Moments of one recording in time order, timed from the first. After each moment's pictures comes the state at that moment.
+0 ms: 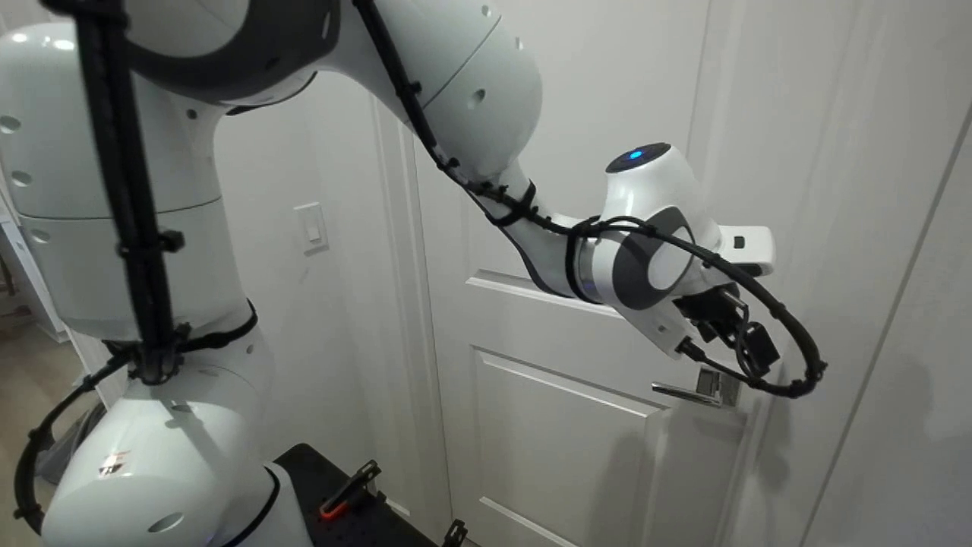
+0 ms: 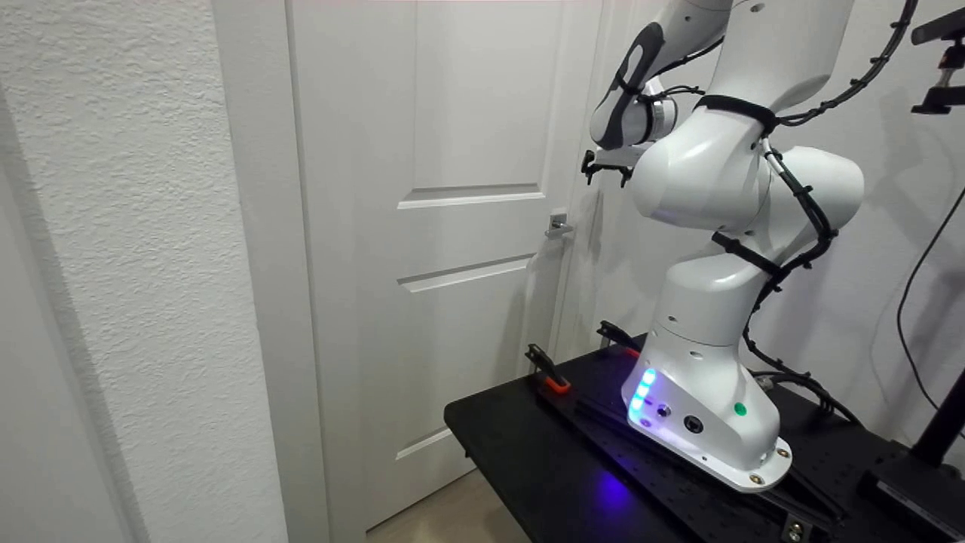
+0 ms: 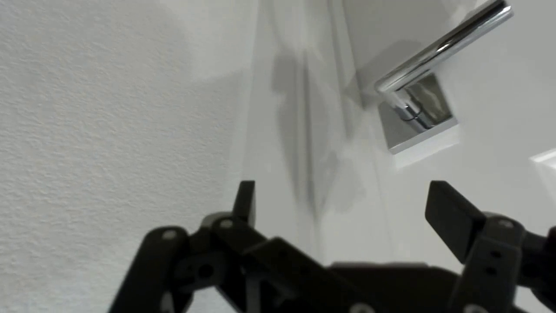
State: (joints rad) arm -0.67 0.08 -0.01 -2.31 -0.34 2.97 0.36
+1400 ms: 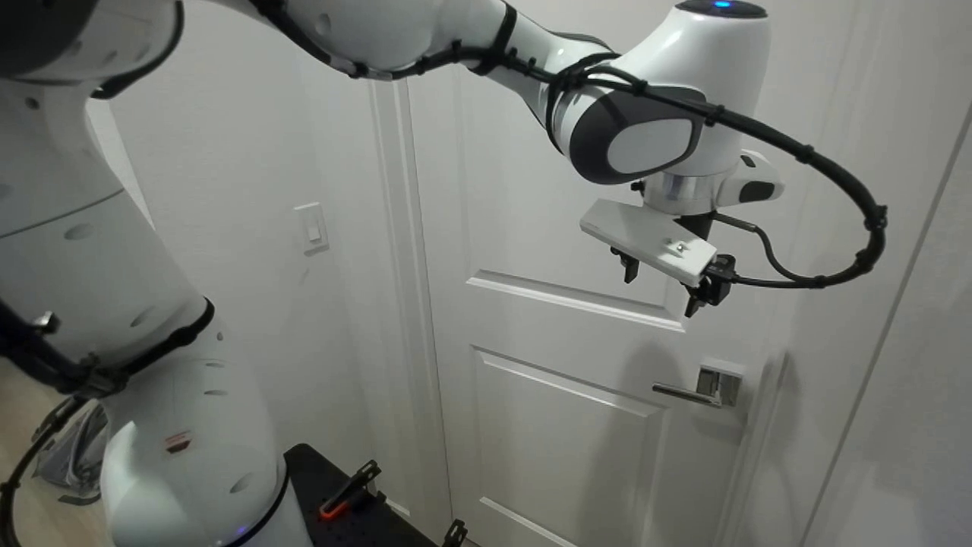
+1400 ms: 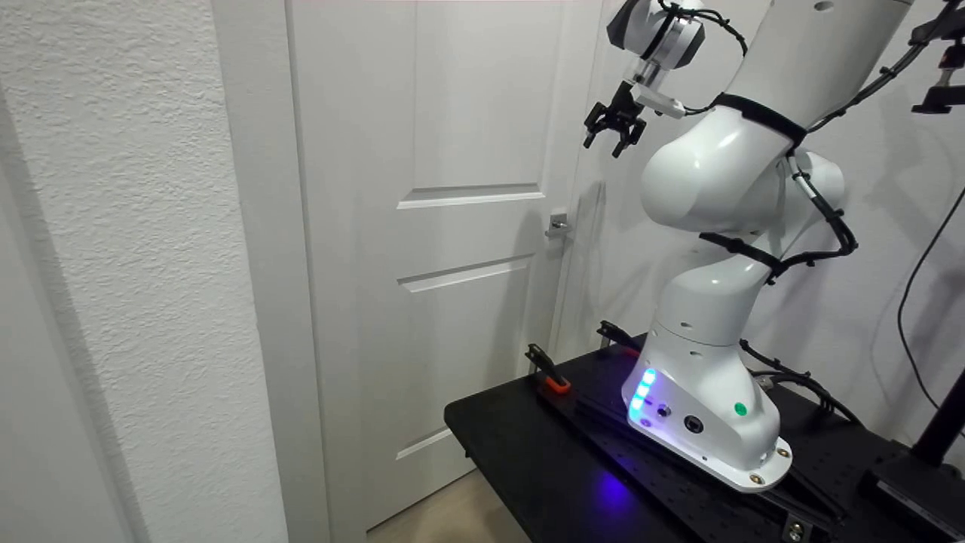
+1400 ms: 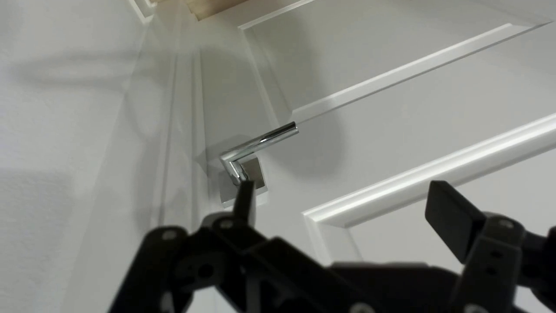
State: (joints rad) arm -0.32 -0.21 -0.34 -2.24 0.30 2.27 -0.54
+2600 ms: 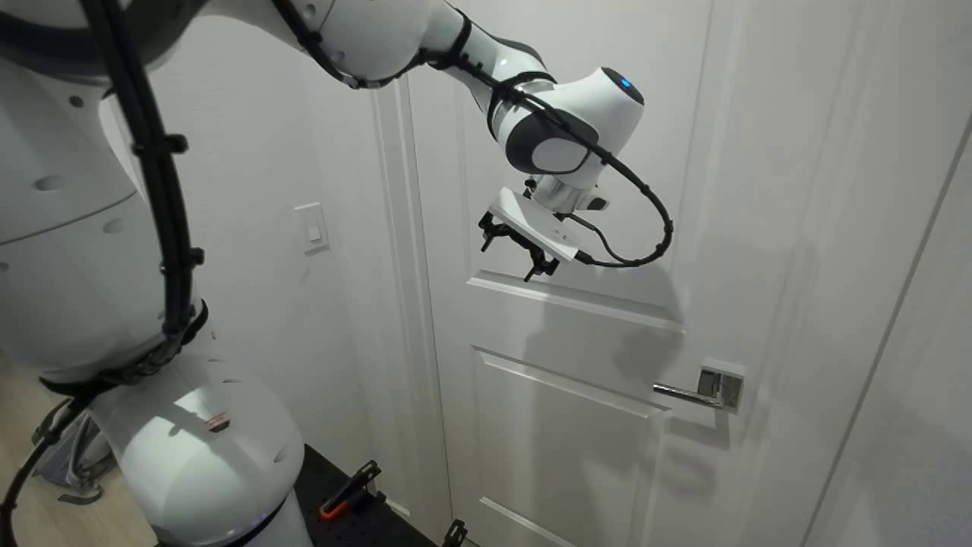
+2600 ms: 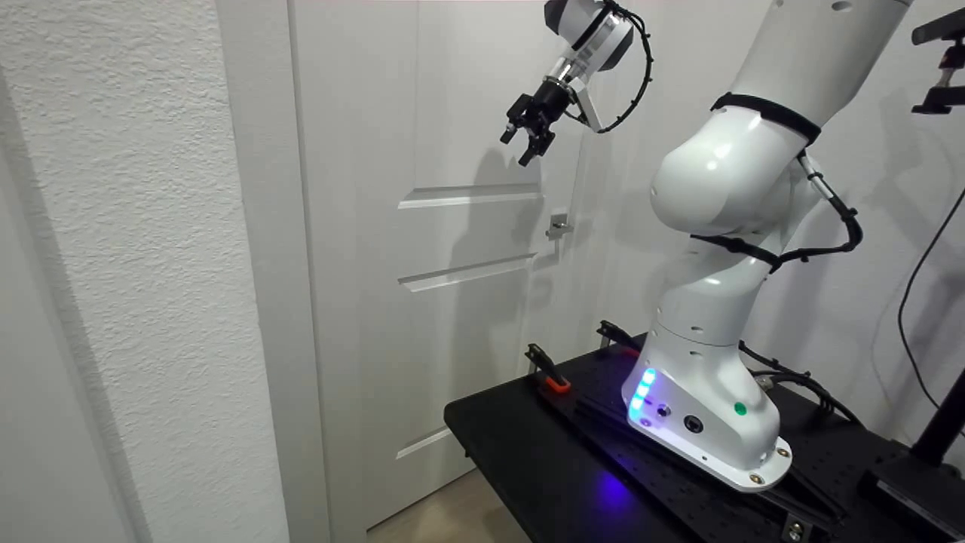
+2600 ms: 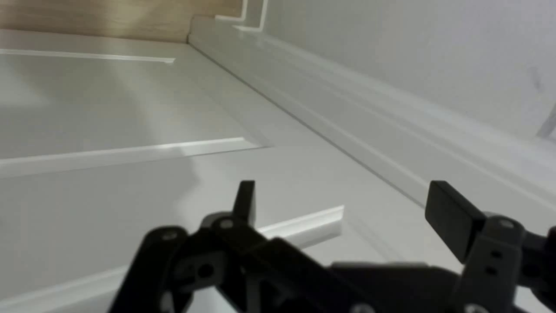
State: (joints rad) arm -0.08 -0.18 -0.24 -2.23 0.59 1.90 -0.78
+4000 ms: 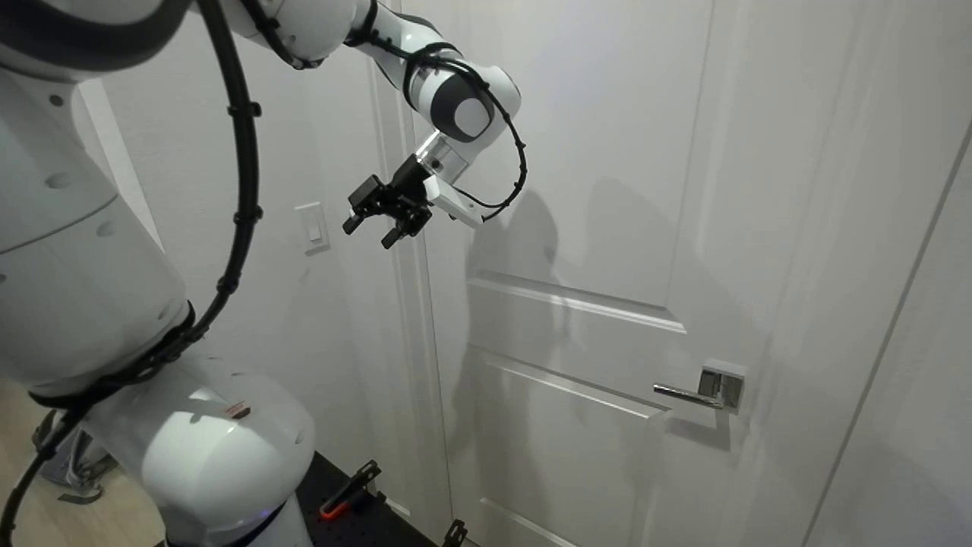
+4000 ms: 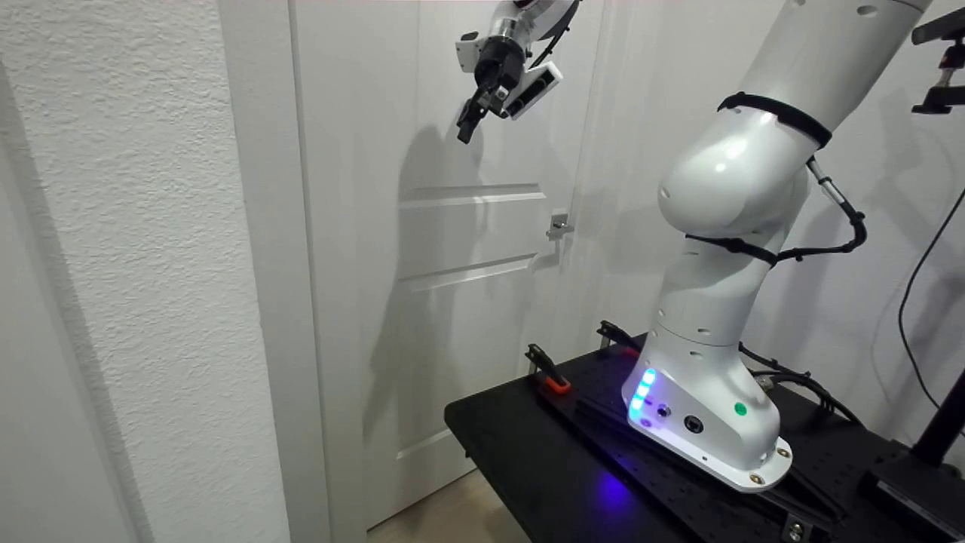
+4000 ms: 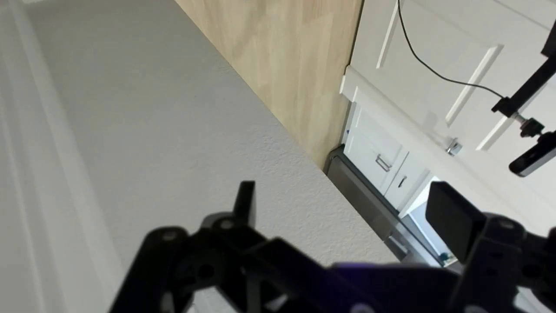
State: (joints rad) arm 0.06 -0.24 -0.04 -2.19 0.61 1.41 -1.49
